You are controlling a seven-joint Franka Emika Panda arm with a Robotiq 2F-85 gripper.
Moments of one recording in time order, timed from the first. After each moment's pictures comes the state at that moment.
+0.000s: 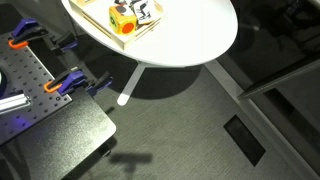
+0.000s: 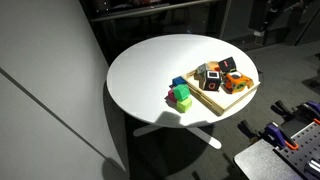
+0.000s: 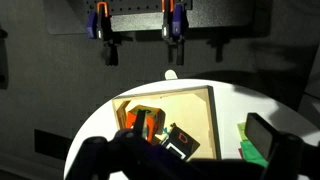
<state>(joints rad) 0.09 -0.50 0.40 -2.36 0.03 1.69 0.49</state>
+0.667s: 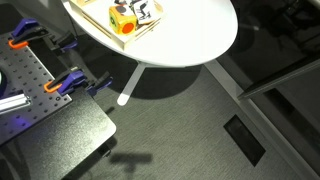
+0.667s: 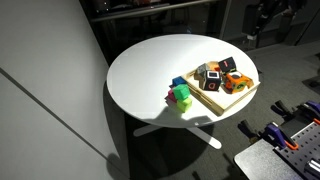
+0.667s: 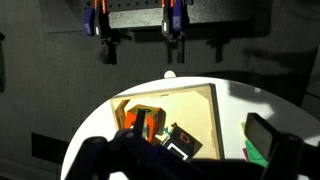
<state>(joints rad) 0.09 -0.44 0.37 -2.36 0.01 1.73 0.49</state>
